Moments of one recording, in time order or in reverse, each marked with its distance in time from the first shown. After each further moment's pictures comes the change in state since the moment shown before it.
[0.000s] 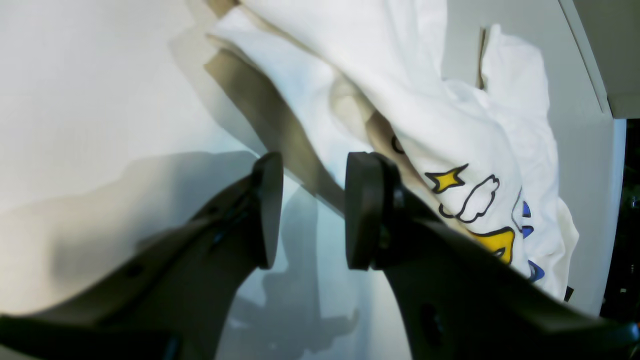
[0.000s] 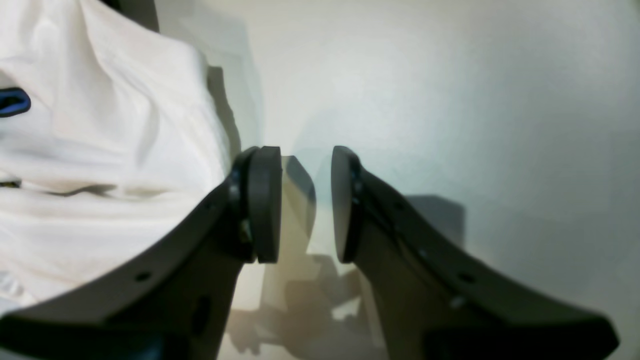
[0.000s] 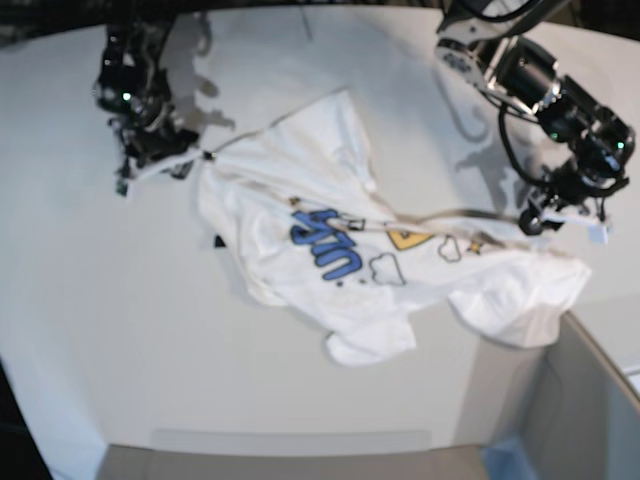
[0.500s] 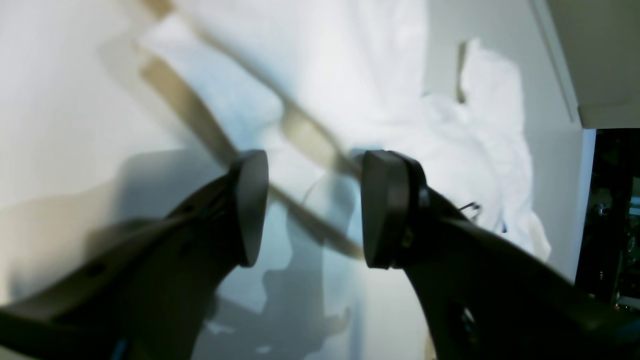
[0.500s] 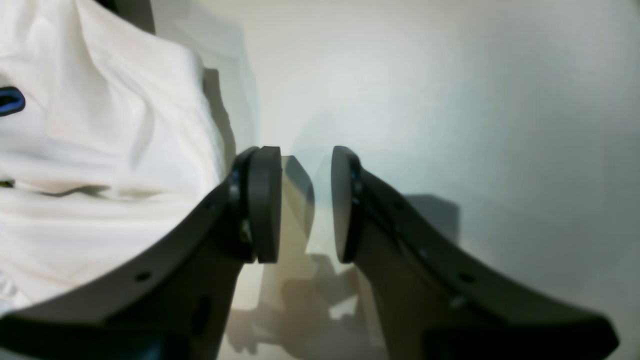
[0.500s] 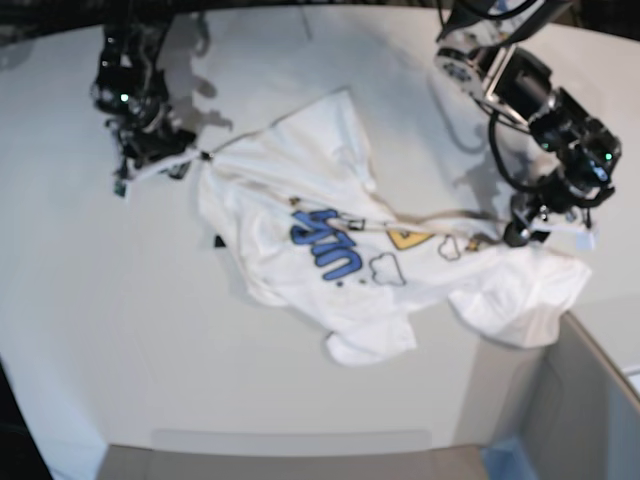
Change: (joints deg) left arm -2.4 0.1 0.4 -8.5 0.4 0.0 -5.4; right arm 0.2 0.8 0.0 0.0 0.0 -0.1 -0.2
